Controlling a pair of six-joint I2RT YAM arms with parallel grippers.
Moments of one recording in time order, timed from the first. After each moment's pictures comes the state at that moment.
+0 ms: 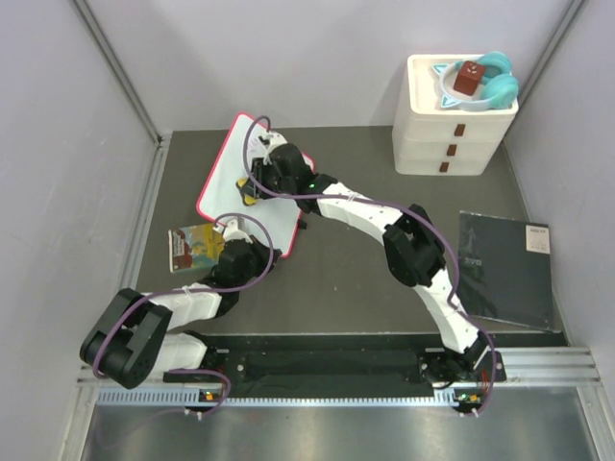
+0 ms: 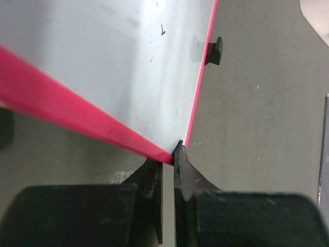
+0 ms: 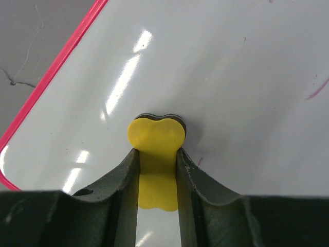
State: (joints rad) left arm -0.48 1.27 0.27 0.52 -0.07 -0.84; right arm 0.84 2.32 2.01 -0.08 -0.14 0.53
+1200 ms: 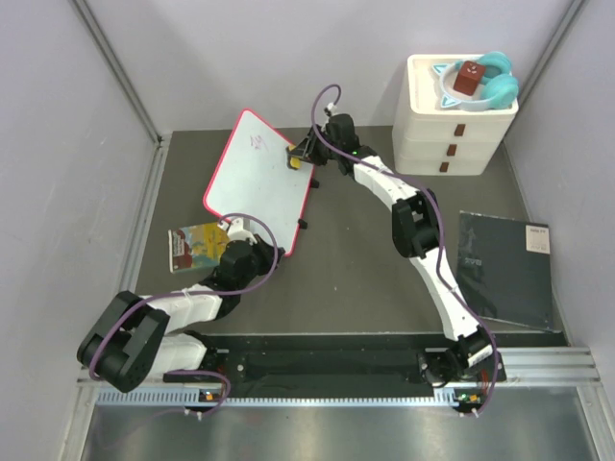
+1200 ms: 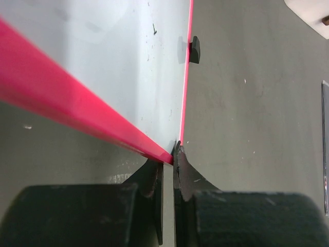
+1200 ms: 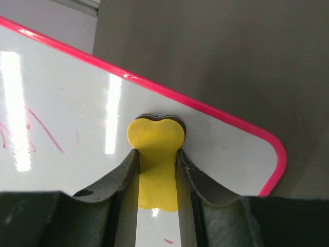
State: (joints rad) left arm -0.52 1.25 0.27 0.55 -0.07 -0.76; right arm 0.49 2.67 2.40 -0.14 -0.39 0.81
